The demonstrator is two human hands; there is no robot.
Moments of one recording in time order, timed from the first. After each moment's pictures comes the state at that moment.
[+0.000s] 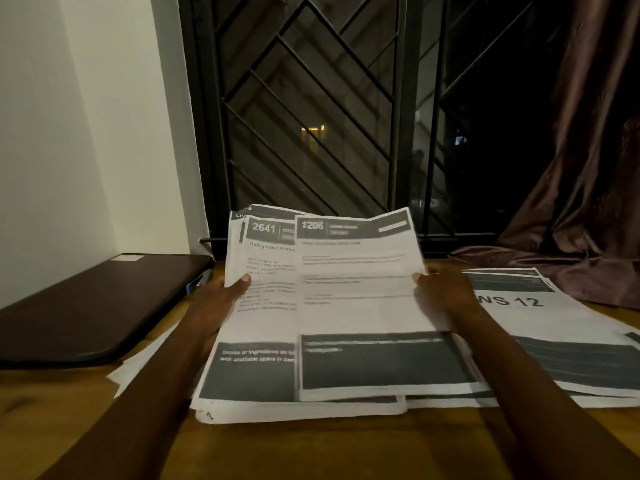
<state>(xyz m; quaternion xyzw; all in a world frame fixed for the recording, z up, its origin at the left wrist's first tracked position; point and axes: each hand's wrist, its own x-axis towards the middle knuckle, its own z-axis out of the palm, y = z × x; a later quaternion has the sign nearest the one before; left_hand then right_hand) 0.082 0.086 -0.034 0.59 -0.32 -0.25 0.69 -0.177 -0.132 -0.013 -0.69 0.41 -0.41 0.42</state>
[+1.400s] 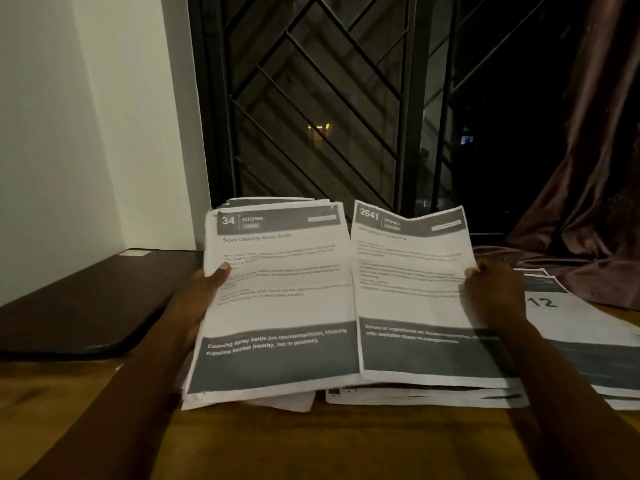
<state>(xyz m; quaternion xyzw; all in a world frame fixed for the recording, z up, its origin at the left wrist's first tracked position) 0.090 0.103 -0.023 0.58 -0.24 -0.26 0.74 -0.213 -0.151 -0.010 -0.72 0.49 -0.45 0.20</state>
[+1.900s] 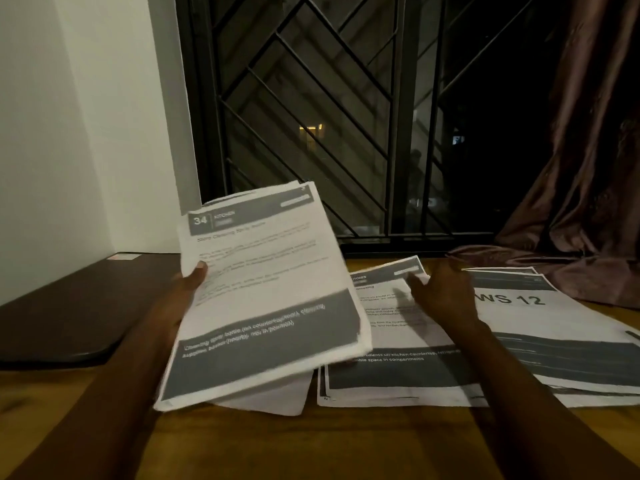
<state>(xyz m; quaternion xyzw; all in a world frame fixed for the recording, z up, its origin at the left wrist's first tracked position) 0.101 0.105 -0.020 0.58 -0.24 -0.24 0.74 -0.178 -0.137 -0.023 -0.78 0.46 -0.39 0.14</state>
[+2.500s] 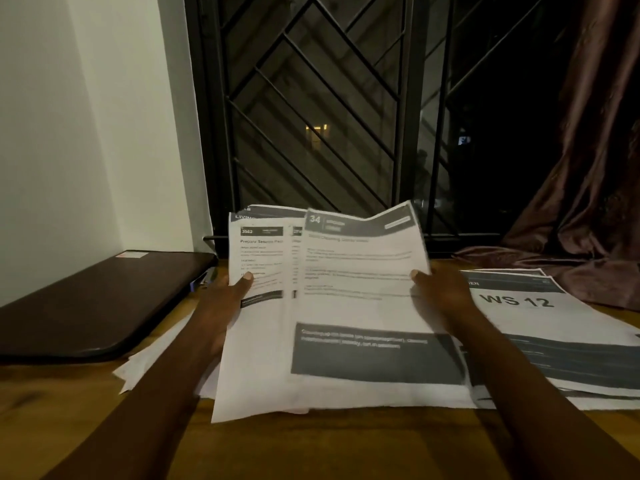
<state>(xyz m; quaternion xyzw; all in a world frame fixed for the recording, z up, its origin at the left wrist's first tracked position) 0.078 0.080 -0.038 0.61 -0.29 -0.21 0.70 -0.165 -0.134 -0.019 -0.69 0.40 -0.42 0.43</state>
